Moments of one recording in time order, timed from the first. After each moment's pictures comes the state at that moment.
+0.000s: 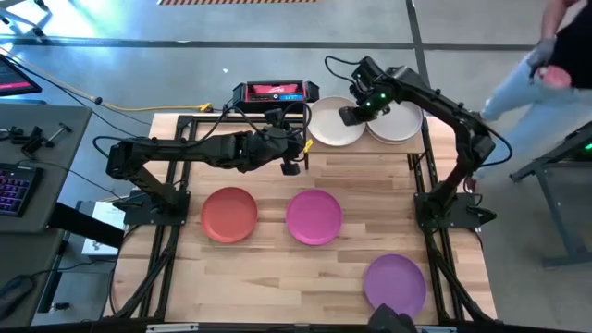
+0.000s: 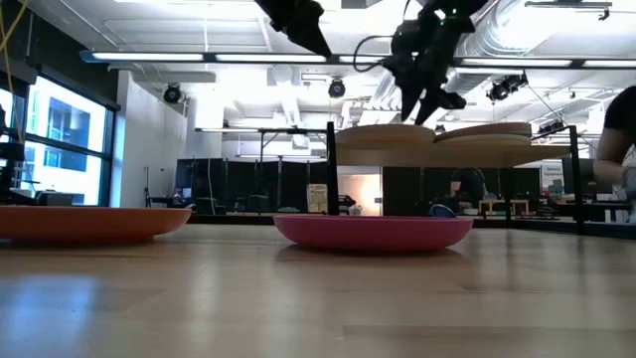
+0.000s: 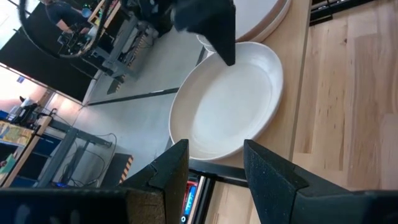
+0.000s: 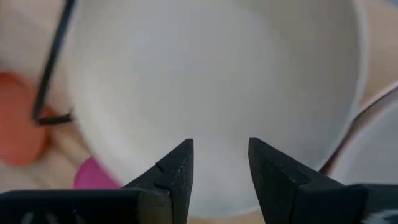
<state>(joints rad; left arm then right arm) 0.08 1.58 1.42 -0.34 -0.63 0.45 -0.76 1.68 1.64 -1.17 -0.25 0.36</state>
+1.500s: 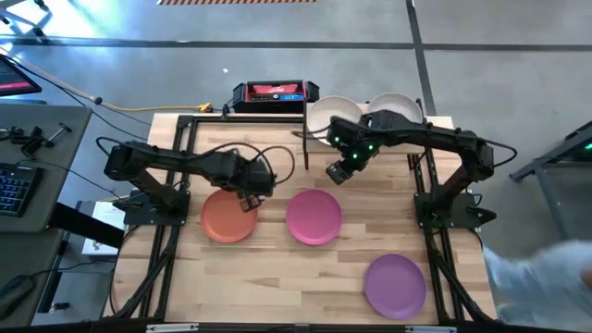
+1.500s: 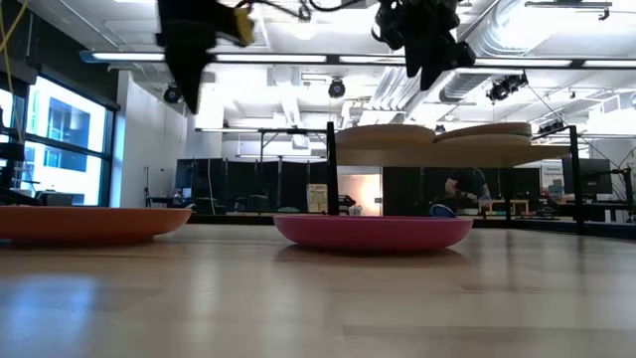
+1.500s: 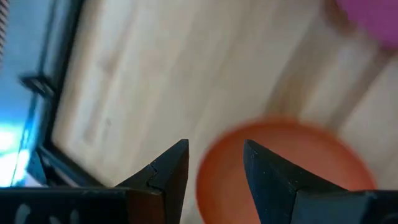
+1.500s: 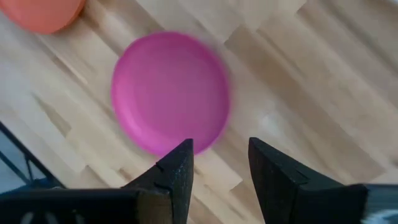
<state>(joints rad) -0.07 1.58 1.39 -1.35 -0.42 -0.48 -0.22 1.62 1.64 -1.31 -0.17 0.63</state>
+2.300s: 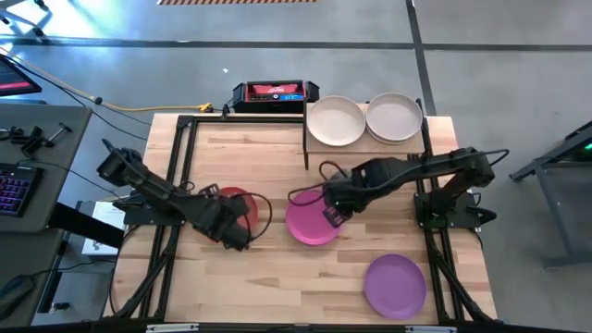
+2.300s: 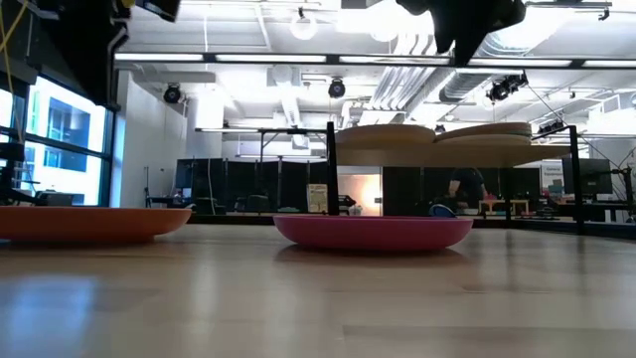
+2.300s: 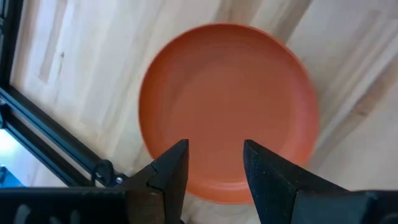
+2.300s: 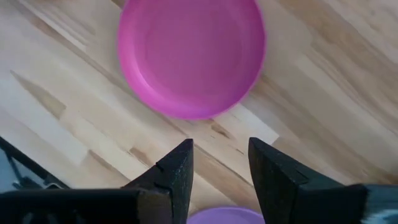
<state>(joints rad) -0.47 1.56 1.27 -1.45 -0.37 -0.96 0.18 1.66 1.64 -1.34 0.03 1.09</state>
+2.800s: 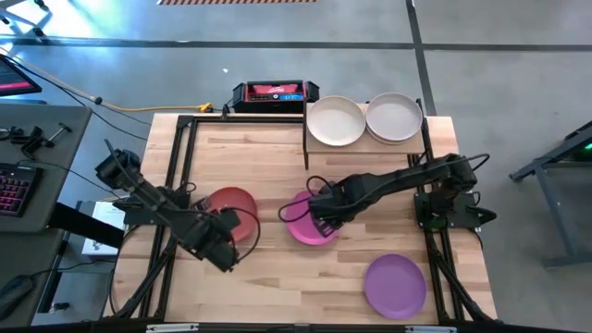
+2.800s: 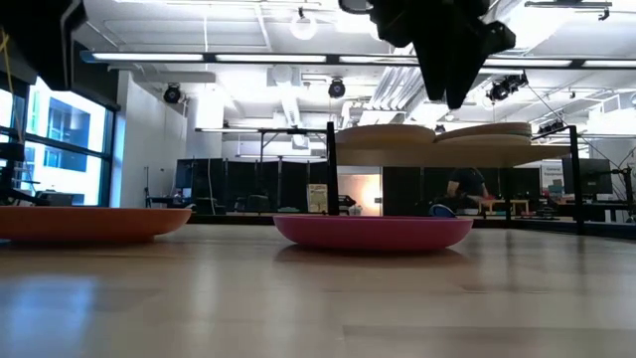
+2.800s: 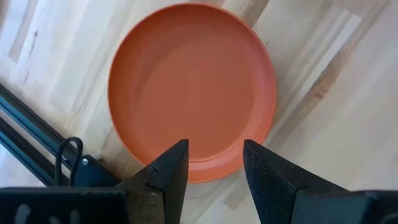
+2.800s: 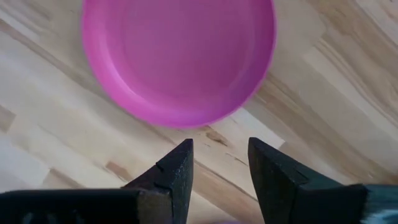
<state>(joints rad) -0.64 1.56 1.27 -1.44 -0.36 -1.19 0.21 1.81 1.64 -1.31 0.06 1.12</state>
